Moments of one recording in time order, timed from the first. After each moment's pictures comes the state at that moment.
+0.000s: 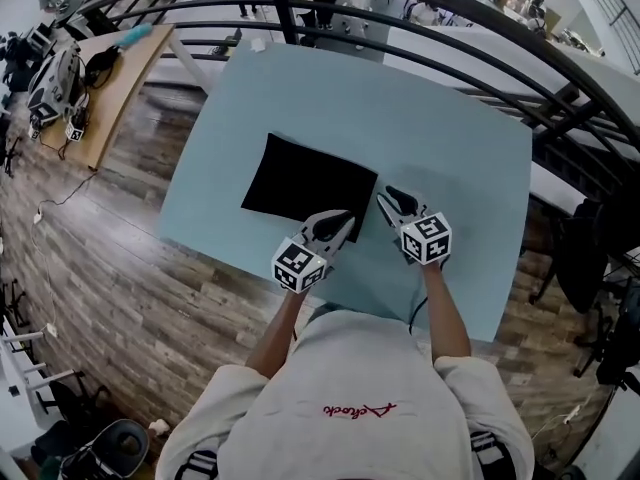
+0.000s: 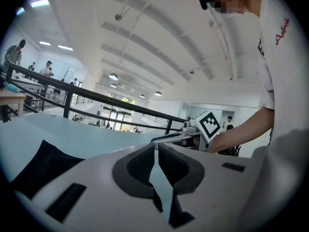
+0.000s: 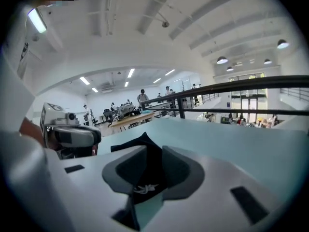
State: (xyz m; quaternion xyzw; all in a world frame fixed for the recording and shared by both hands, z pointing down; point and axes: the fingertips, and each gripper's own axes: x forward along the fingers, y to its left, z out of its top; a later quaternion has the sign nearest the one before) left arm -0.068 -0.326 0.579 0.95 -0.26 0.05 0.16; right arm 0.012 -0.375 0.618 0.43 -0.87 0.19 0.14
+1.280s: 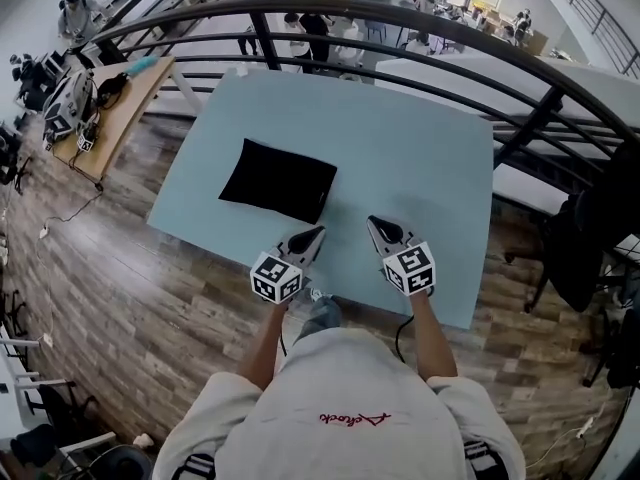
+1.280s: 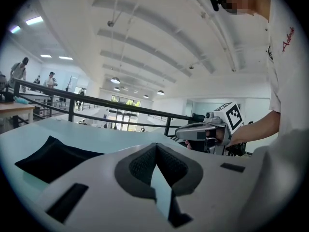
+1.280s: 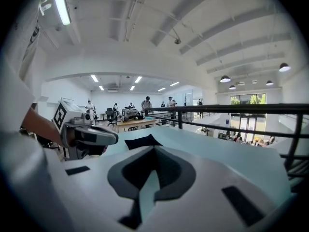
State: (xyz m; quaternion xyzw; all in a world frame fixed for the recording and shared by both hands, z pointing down) left arm -0.015 -0.206 0.562 0.94 -0.31 0.07 0.13; right arm 0.090 -0.213 0.559 0.45 -0.88 0.09 0.13
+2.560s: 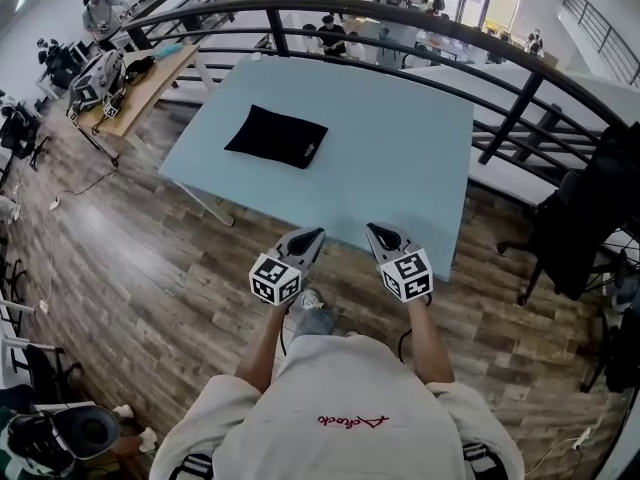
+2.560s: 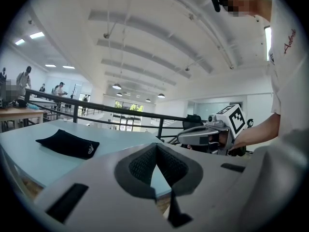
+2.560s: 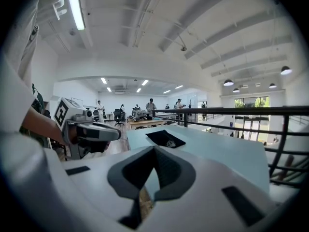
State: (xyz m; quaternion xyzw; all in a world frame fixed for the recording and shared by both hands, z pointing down) left arm 0.031 0.030 0.540 0.93 -0.34 0.05 0.11; right arm 0.133 0.025 0.548 0.42 -0.89 0.08 0.12
